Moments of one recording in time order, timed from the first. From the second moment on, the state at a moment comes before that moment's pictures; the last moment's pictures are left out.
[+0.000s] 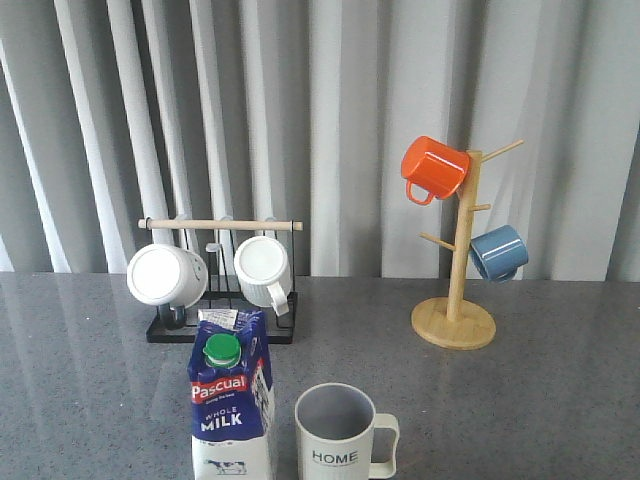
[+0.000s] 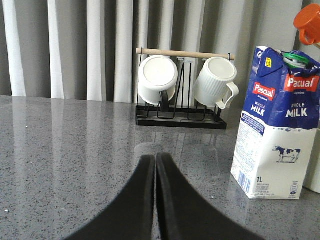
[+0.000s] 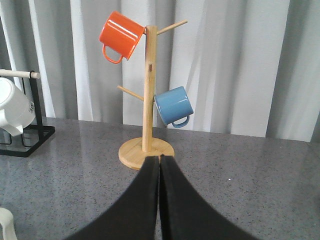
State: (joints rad) left arm -0.08 -0.01 0.02 0.00 0.01 -0.12; right arm 0.04 0.71 -0.50 -0.09 -0.06 0.04
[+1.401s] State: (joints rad) left arm -0.08 -0.01 0.02 -0.01 0.01 -0.12; right arm 0.02 0.16 -0.06 -0.10 -0.06 -0.01
